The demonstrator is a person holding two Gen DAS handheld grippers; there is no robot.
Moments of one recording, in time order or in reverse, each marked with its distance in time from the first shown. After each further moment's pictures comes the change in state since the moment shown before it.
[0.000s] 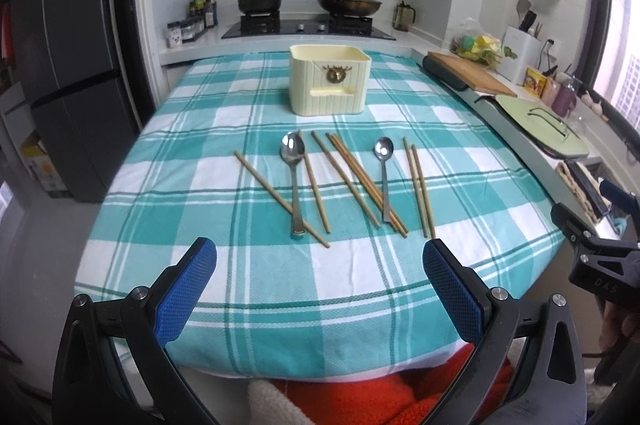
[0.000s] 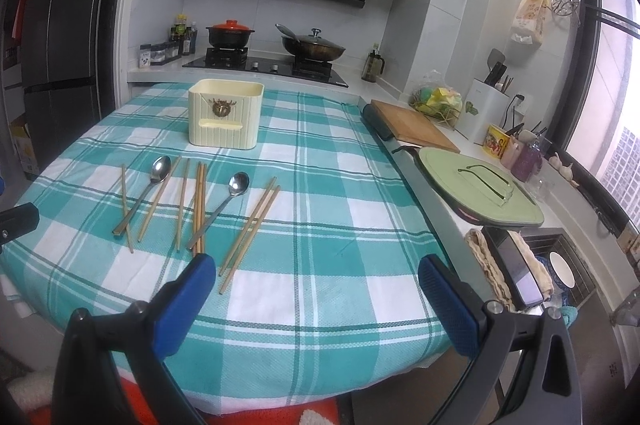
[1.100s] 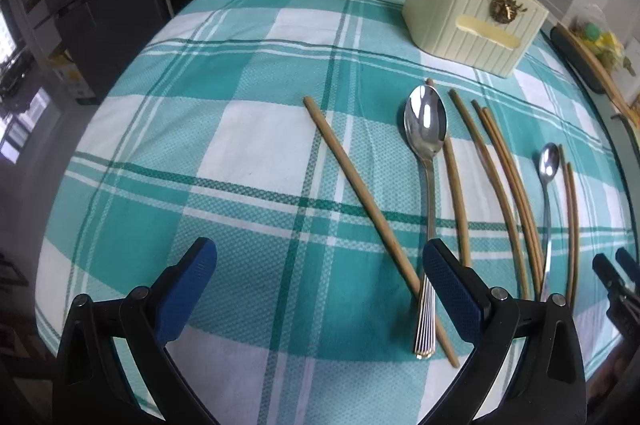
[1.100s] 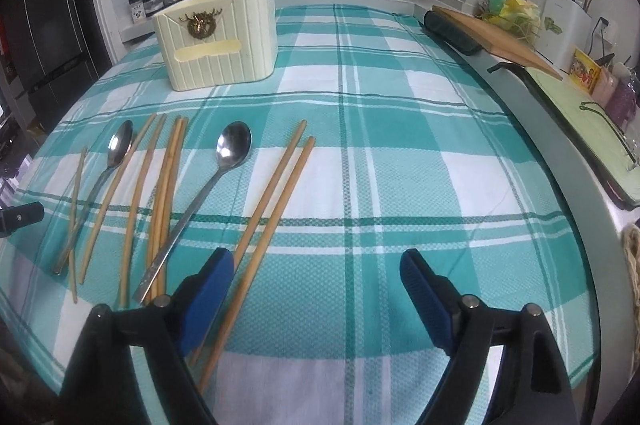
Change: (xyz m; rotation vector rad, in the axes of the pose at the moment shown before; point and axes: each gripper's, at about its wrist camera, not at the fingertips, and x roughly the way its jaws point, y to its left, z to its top) left arm 0.217 0.092 0.045 -0.229 0.317 0.187; right arm 0.221 0.023 0.016 0.077 0.282 0.212
